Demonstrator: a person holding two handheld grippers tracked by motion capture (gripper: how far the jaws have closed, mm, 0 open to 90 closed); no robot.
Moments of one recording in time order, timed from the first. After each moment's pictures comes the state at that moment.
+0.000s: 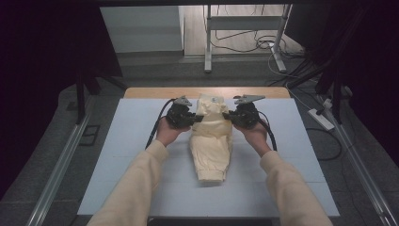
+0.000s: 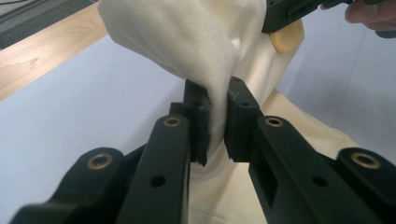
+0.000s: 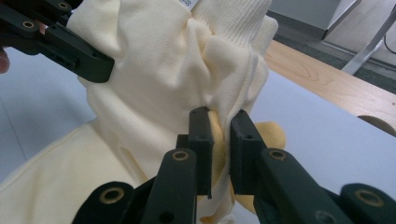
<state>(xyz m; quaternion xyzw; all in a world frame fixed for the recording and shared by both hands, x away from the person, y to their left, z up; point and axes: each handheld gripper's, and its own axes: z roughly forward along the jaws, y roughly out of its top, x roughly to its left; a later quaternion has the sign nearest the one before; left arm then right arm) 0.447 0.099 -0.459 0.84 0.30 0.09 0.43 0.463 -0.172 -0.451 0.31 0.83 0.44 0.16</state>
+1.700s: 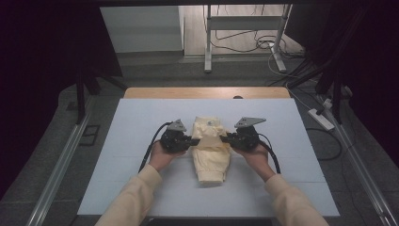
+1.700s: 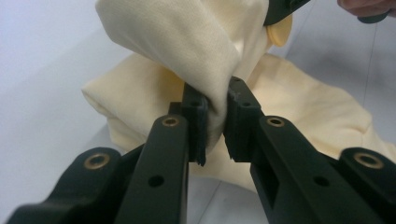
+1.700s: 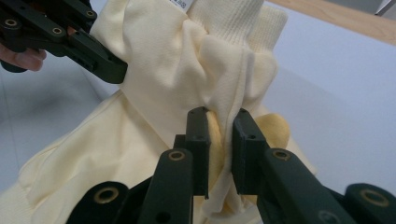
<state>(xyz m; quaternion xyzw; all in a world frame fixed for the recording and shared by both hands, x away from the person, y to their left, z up) 0.382 0.109 -0.499 0.85 0.29 0.06 0.44 0.401 -0.176 -0.485 0.29 0.84 0.45 0.11</state>
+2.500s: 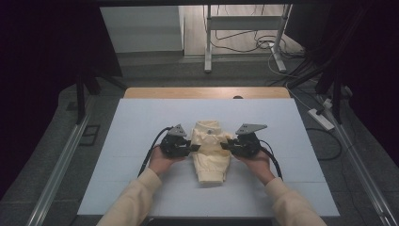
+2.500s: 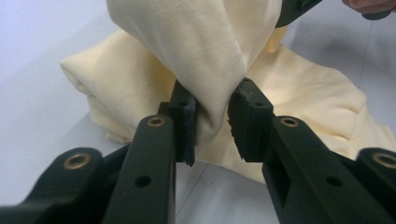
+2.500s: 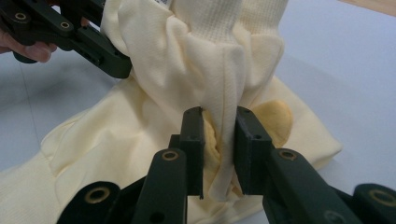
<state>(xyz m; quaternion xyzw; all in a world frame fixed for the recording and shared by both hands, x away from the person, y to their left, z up) 0.370 0.107 -0.506 0.85 0.29 0.06 0.43 0.386 -0.182 -0.495 0.28 0.84 0.45 0.09</state>
